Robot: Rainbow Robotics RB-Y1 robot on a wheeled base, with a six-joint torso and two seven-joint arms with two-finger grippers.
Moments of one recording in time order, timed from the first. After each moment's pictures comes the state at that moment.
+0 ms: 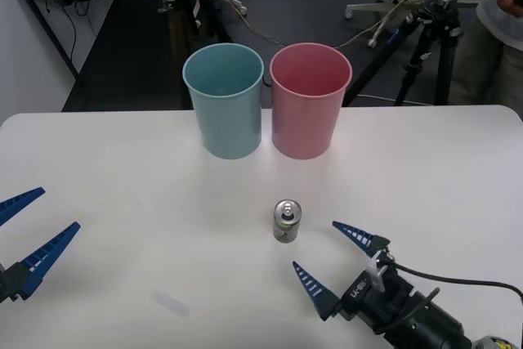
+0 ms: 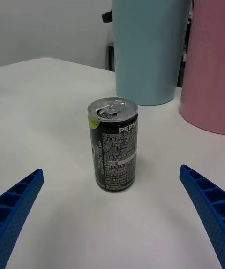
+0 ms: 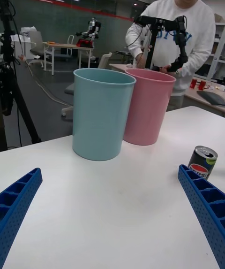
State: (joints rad) right arm 0.31 -0.28 0.19 -1.59 1.00 -0.69 0.57; left arm 0.35 0.40 0.52 -1.66 -0.96 -1.22 0.00
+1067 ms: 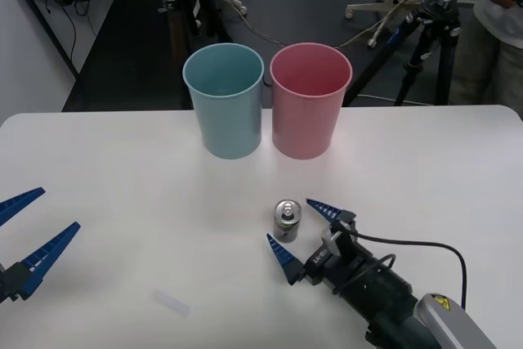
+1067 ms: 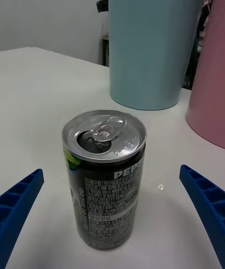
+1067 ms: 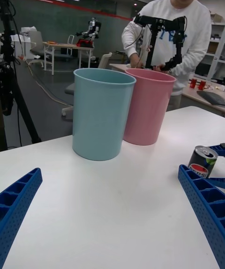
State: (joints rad) right arm 0.11 -0.20 0.27 -1.43 1.02 -0.53 0.62; left arm 0.35 0.40 0.52 -1.66 -0.96 -1.22 0.00
